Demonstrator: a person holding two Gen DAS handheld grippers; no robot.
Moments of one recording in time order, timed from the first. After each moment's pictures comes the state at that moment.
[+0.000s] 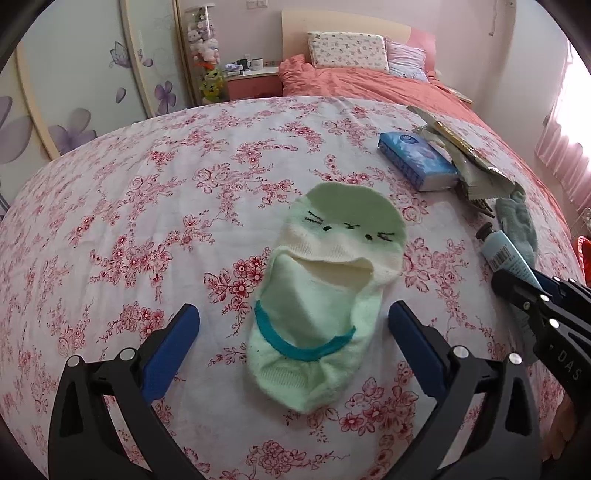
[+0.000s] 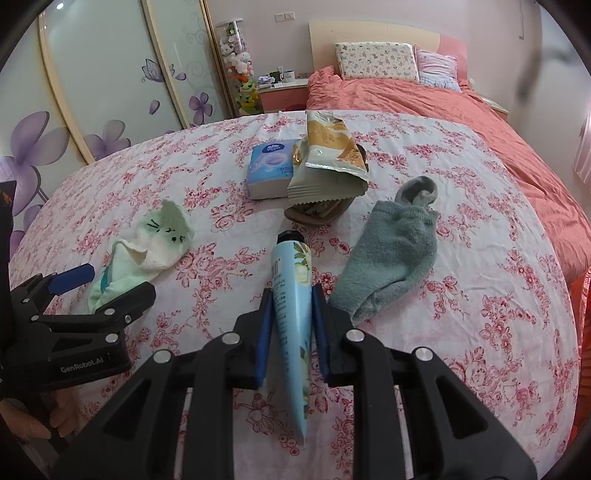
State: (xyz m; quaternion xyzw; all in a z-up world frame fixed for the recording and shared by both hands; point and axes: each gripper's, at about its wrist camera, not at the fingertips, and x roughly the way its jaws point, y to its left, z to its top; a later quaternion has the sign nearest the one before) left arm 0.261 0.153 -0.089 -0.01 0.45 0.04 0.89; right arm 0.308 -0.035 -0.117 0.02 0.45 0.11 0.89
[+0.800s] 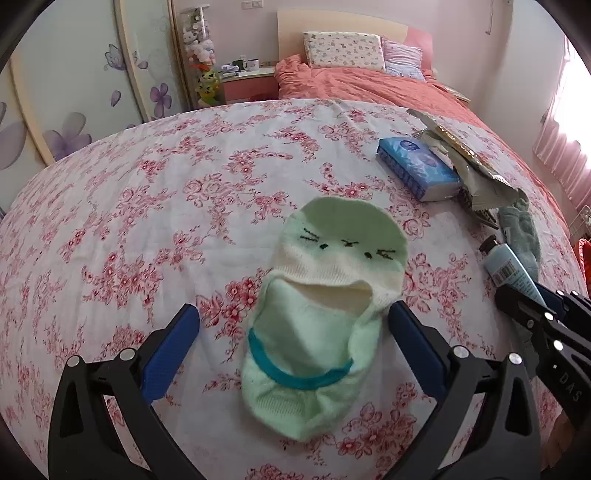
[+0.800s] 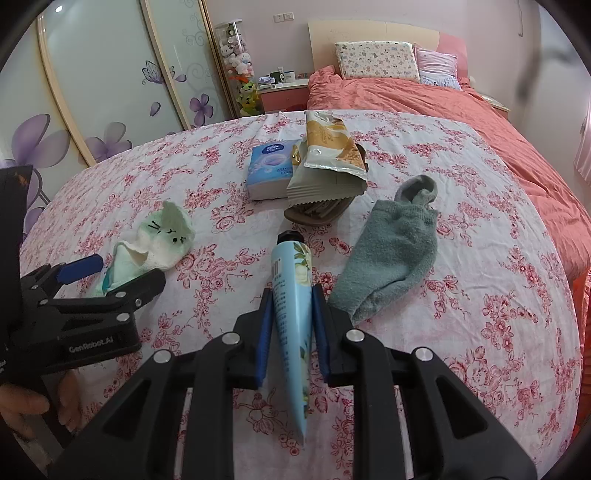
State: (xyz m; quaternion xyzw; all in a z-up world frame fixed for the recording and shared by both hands) left arm 0.267 0.152 -0.087 -0.01 0.45 0.03 0.89; right arm 0.307 -0.037 -0.117 0.02 0.45 0.11 0.89
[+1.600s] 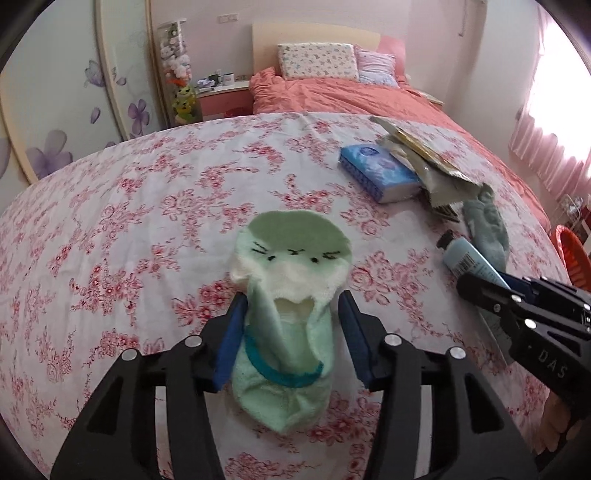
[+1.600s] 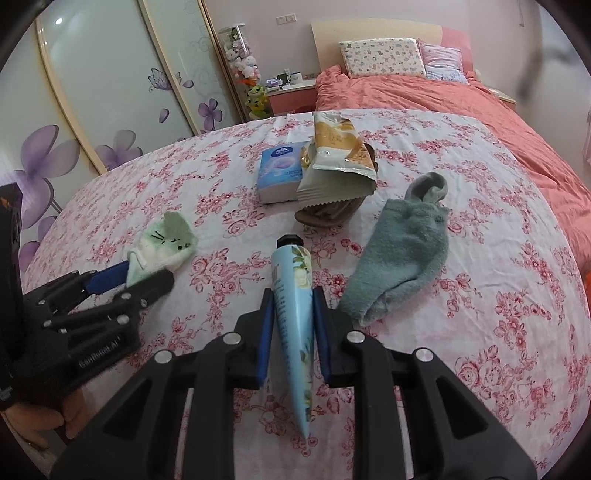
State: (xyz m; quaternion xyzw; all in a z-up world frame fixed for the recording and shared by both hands) left arm 0.261 0.136 -0.077 0.00 0.43 -0.02 0.90; right arm 0.308 -0.041 -0.115 0.06 0.45 0.14 0.88
